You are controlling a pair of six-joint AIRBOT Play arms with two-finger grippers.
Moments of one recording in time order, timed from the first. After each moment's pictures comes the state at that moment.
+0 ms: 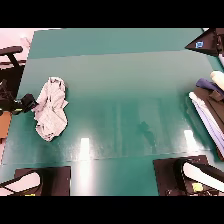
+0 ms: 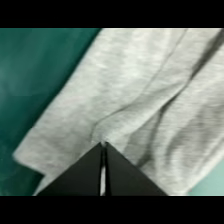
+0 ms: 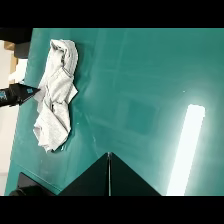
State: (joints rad) left arm 0.41 -1.31 0.91 0.95 -0.84 -1.30; right arm -0.24 -1.15 1.76 -0.75 1.66 1.66
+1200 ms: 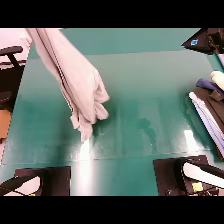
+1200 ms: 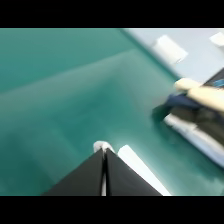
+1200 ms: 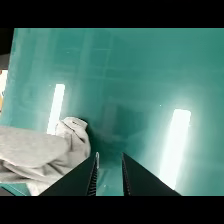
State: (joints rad) left arm 0.04 -1.21 2.00 0.73 -1.37 -1.37; right arm -0.25 -1.22 1.76 -0.81 1.60 1.59
